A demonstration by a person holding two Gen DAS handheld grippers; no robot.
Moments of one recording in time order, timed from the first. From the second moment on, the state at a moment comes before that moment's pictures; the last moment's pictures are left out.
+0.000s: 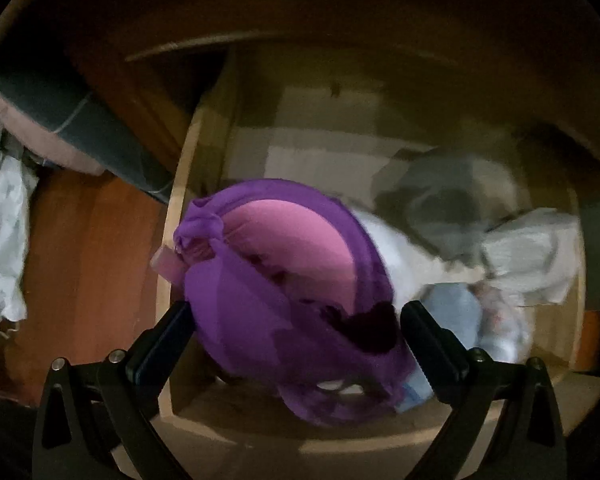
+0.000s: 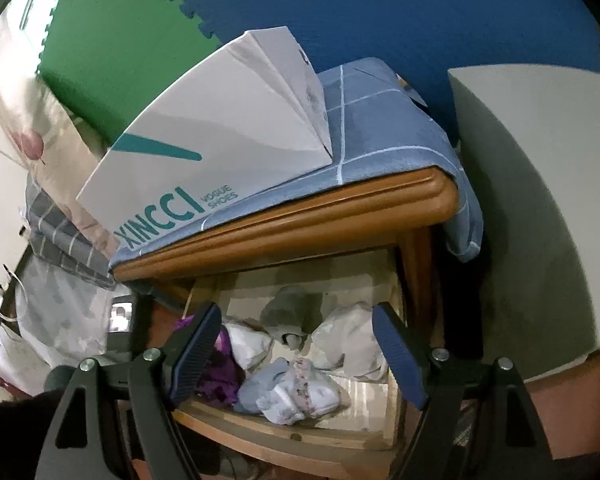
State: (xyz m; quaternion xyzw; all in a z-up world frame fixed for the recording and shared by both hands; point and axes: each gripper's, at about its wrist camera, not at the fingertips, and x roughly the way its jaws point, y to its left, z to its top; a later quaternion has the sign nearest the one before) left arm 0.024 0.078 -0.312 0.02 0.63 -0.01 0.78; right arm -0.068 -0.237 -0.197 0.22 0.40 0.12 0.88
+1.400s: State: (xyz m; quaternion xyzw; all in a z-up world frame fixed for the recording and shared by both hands) left arm -0.102 0.095 -0.008 -0.01 0.32 -0.19 0.93; right arm -0.064 -0.205 -0.209 0.12 0.43 0.10 0.89
